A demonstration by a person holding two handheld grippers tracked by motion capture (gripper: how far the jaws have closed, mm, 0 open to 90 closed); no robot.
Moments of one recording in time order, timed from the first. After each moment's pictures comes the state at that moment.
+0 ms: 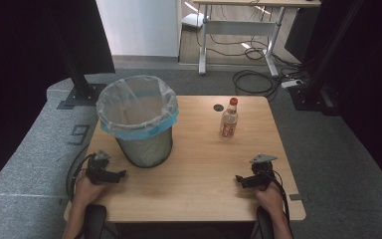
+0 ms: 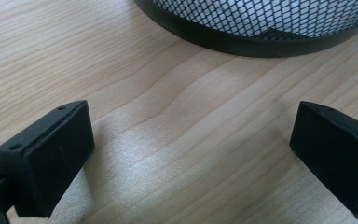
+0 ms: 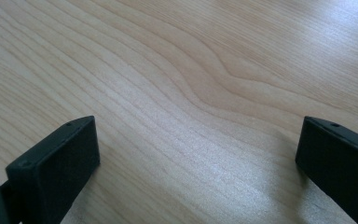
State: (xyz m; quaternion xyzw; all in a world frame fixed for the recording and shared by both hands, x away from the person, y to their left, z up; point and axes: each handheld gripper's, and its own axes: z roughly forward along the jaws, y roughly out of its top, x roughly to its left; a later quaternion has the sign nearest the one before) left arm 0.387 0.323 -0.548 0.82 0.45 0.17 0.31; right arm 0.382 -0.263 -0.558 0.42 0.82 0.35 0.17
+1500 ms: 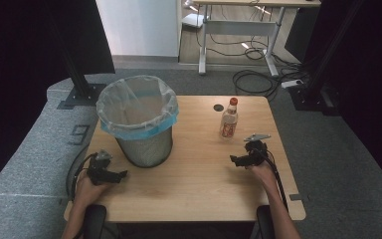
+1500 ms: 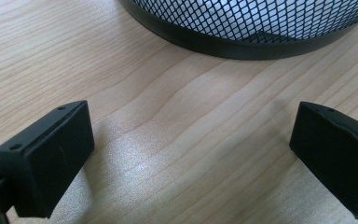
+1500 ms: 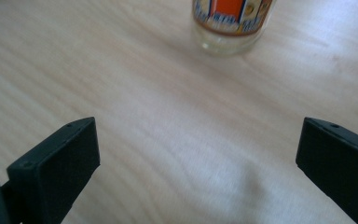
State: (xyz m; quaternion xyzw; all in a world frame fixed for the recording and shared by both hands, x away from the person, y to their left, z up) left arm 0.389 0.320 -0.548 0.83 0.44 0.16 0.31; right arm 0.442 -0.242 -0.522 0.44 0.81 0.35 0.18
